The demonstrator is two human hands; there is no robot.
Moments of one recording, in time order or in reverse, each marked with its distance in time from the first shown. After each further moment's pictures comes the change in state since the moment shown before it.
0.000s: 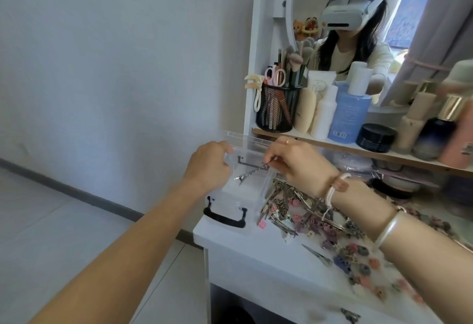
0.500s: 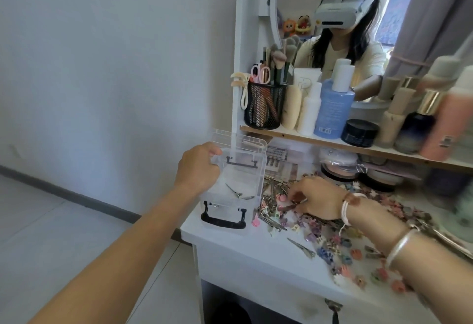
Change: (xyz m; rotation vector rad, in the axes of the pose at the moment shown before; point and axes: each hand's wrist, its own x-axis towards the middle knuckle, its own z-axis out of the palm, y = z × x) left_hand -0.007 0.004 0.013 -0.174 0.101 -0.105; right_hand -0.048 0.046 0.017 -0.094 -0.497 0.296
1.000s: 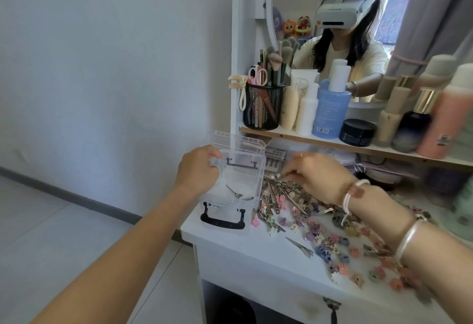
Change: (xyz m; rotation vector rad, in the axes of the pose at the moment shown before) left_hand -0.003 0.002 0.001 -0.002 -0.005 0.007; right_hand -0.008 -0.007 -0.027 -0.076 0.331 -0.145
